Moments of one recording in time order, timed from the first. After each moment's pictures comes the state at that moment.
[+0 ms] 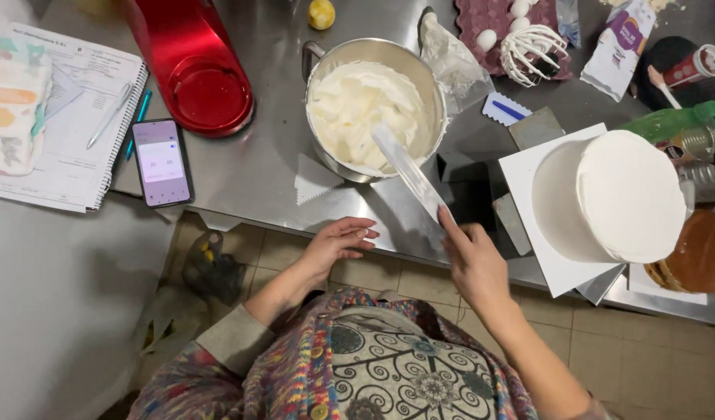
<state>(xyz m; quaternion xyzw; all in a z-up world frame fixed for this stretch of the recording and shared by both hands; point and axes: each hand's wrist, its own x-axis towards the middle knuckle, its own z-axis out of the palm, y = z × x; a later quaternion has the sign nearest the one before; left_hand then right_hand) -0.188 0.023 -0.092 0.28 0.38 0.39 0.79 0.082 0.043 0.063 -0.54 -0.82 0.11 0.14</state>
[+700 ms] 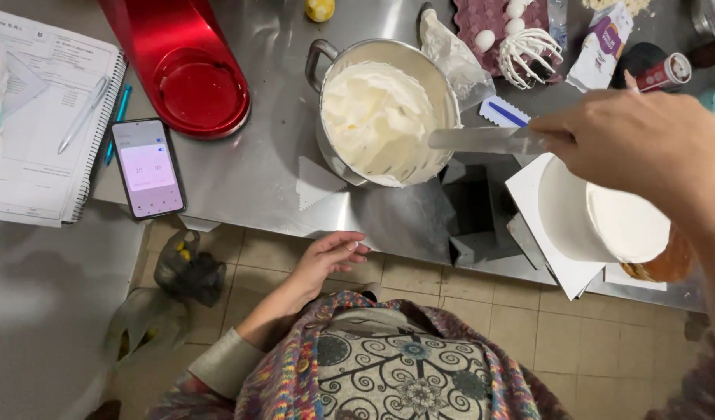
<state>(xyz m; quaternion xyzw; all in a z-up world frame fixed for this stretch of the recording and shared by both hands) -0.213 0.006 -0.111 0.23 0.38 0.41 0.80 -0.002 0.180 0.279 -0.52 -0.78 -0.19 -0.29</state>
